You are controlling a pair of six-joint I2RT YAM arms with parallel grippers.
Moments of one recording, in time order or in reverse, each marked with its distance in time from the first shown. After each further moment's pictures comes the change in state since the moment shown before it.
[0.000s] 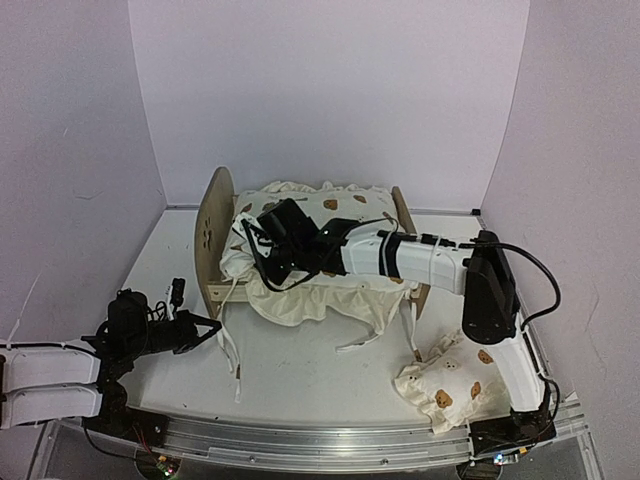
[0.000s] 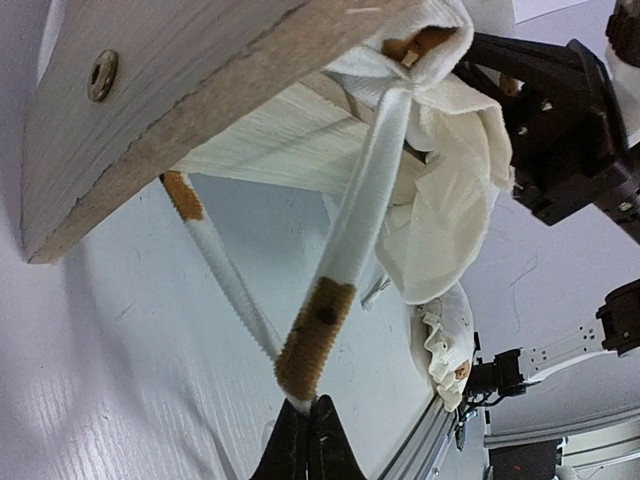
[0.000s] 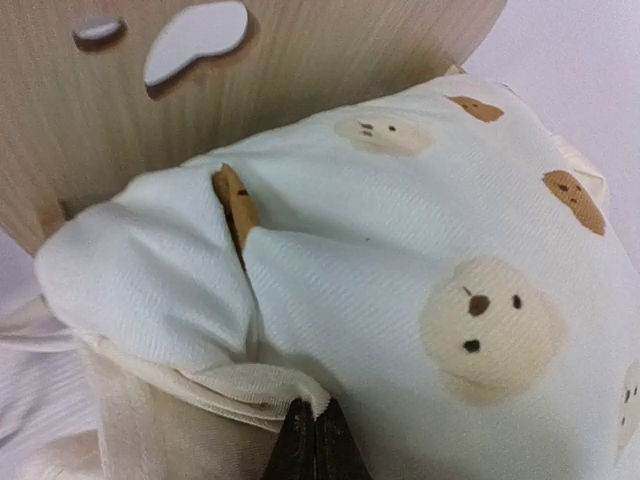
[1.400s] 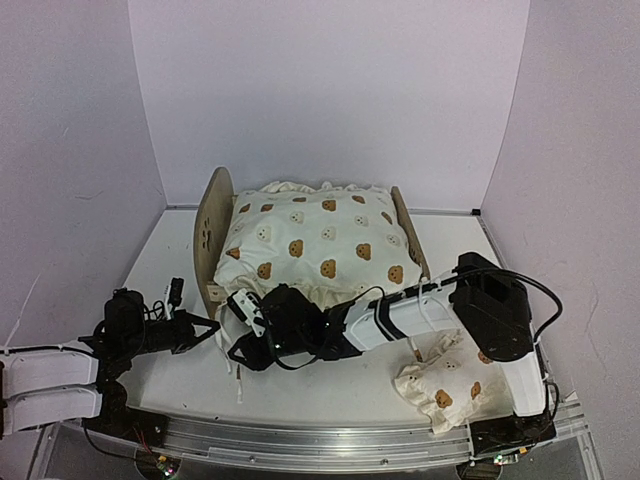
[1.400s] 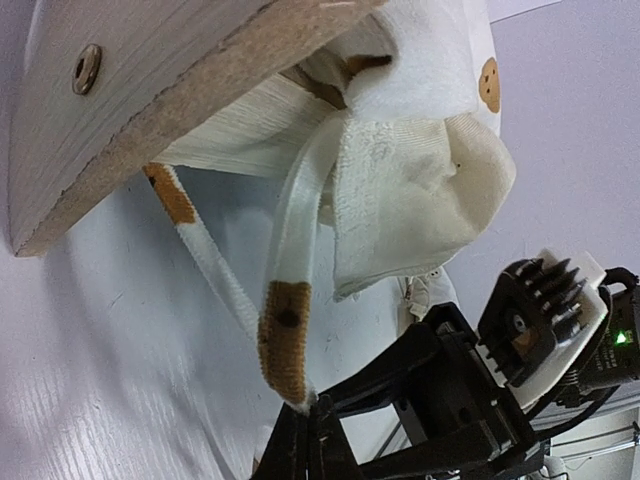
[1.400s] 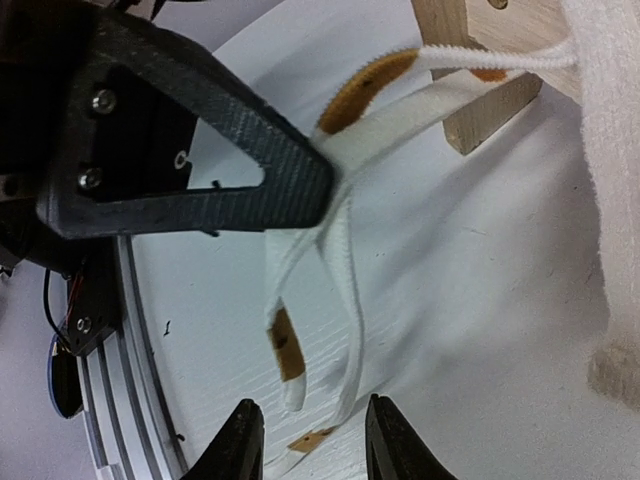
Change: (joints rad) left arm 0.047 -0.034 0.000 -0.042 0.087 0.000; right arm 0.180 -0.097 -0.624 0.601 -0.419 0.636
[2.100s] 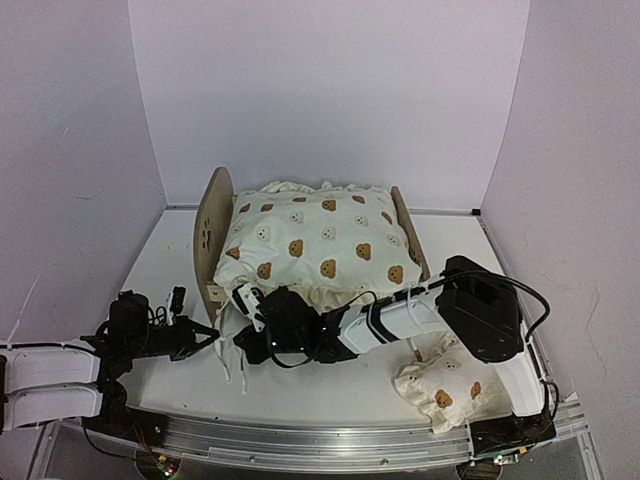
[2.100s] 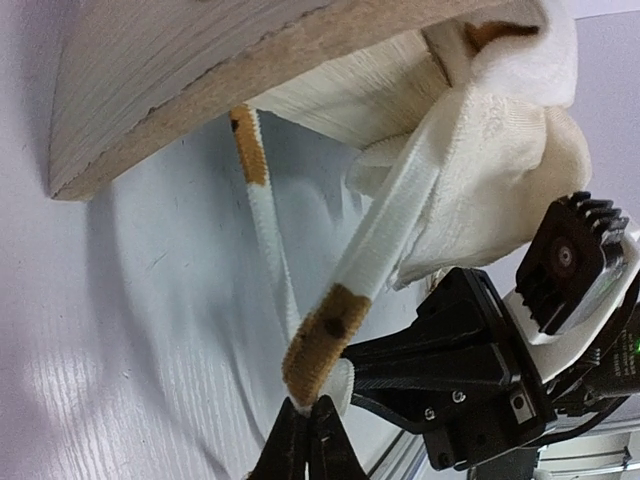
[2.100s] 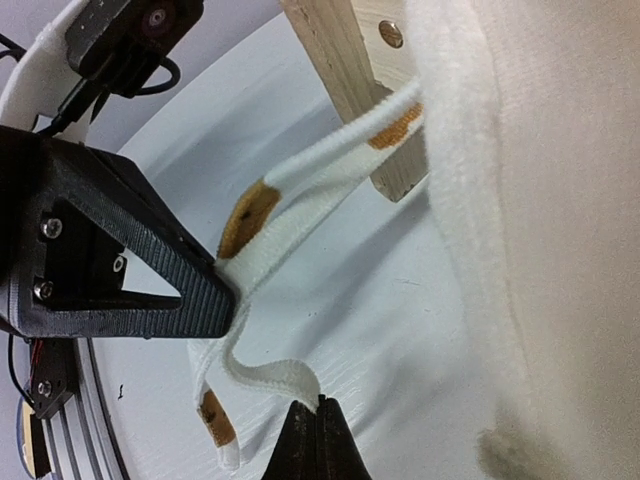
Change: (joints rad) left arm 0.002 0.040 0.000 -0.067 -0.016 -0.025; right arm -0.014 0.067 0.006 0.129 0.135 0.041
